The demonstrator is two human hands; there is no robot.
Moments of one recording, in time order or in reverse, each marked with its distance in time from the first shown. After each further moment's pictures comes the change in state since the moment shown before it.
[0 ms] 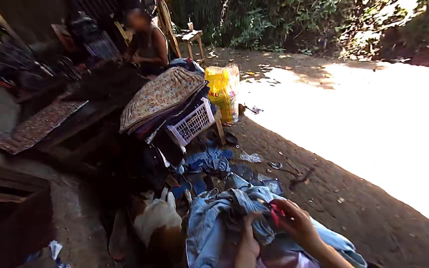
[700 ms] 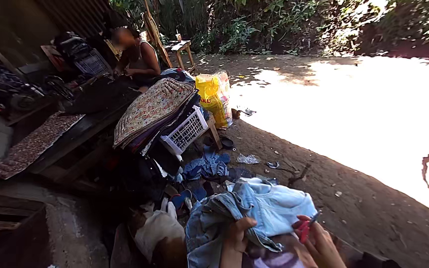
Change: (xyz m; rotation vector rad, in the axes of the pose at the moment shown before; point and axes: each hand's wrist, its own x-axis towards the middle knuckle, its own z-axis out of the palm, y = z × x) left_hand -0.010 0.028 -0.020 0.022 -0.294 0.168; right_hand -0.089 0.039 -0.026 -0.050 0.006 0.312
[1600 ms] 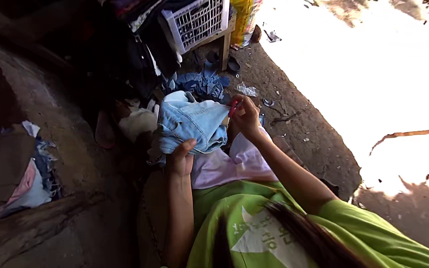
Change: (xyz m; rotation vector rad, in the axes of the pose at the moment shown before) left_hand -0.081 0.040 -0.074 -0.191 0.347 0.644; right_hand 0.130 -0.113 0.130 0.188 -0.132 -0.494
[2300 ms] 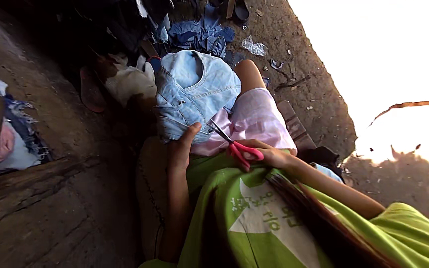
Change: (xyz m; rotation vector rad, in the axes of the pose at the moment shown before) left_hand -0.063 -0.007 -0.012 0.562 0.251 -0.306; right_hand -0.128 -0.072 -0.073 1.098 -1.006 0.801
